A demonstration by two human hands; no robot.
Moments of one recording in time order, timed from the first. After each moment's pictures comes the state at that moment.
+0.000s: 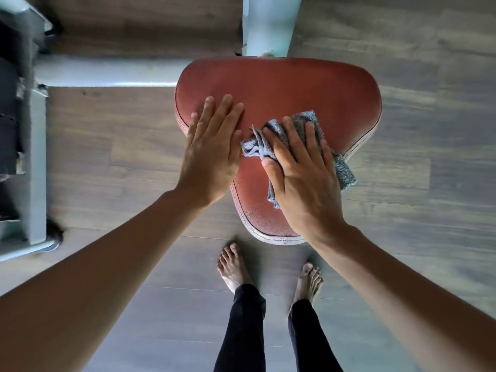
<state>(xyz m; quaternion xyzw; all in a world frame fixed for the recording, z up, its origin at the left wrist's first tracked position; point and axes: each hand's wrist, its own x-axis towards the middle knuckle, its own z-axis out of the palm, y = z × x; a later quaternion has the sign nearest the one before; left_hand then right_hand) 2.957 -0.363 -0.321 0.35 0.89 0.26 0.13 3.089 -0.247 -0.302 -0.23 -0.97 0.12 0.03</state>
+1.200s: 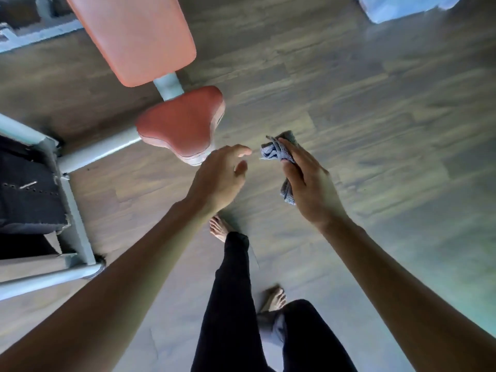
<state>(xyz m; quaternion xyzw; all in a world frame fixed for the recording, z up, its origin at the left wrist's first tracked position) 3.258 -0.429 0.036 0.50 0.78 0.25 0.28 3.432 -0.357 0.032 -0.42 -0.77 0.43 0.20</state>
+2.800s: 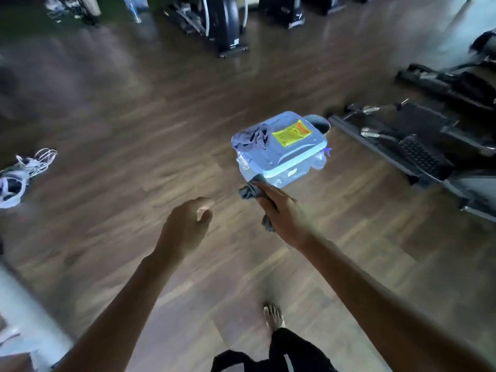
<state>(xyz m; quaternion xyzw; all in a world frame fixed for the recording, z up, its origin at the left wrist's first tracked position) 3.364 0.471 0.219 0.55 0.75 0.26 0.24 3.580 0.554 0.219 -0.46 -0.77 0.36 0.25</state>
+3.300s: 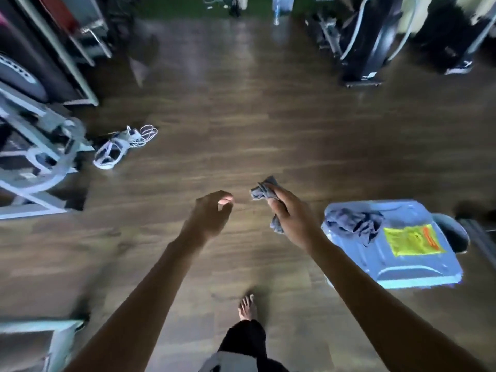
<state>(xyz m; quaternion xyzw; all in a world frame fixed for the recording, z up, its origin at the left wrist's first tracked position) 3.023 0.733 0.204 0.35 0.84 0.35 0.21 3.187 0.869 0.218 -0.29 -0.84 0.43 0.16</state>
